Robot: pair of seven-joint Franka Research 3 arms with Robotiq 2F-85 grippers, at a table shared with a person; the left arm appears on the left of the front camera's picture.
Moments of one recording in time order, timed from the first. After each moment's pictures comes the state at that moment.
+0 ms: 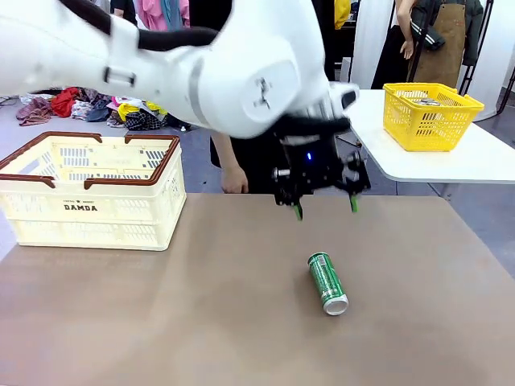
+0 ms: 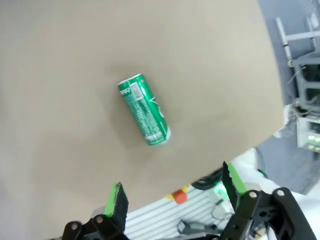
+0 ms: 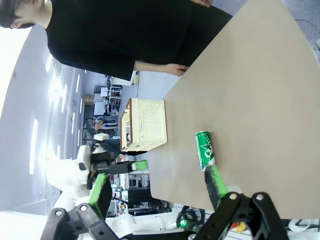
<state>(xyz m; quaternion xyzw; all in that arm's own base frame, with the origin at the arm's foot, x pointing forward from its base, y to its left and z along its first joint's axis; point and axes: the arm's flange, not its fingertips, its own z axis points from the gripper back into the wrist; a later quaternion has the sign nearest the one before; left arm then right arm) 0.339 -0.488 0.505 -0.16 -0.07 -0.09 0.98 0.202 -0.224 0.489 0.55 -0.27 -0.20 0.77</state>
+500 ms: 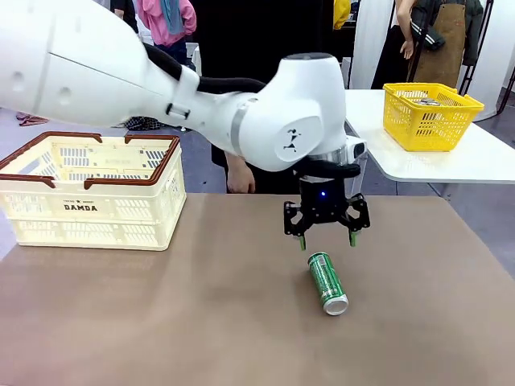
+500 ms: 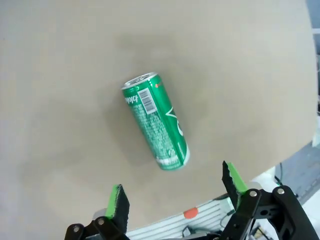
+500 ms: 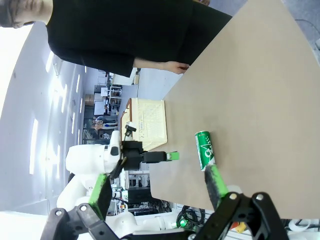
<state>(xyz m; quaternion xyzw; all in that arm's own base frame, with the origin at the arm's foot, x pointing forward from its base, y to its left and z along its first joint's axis) 0.373 -0.528 0.423 -0.10 -0.01 -0.05 0.99 0.202 -0.224 0.489 0.55 -0.27 -0.20 0.77</state>
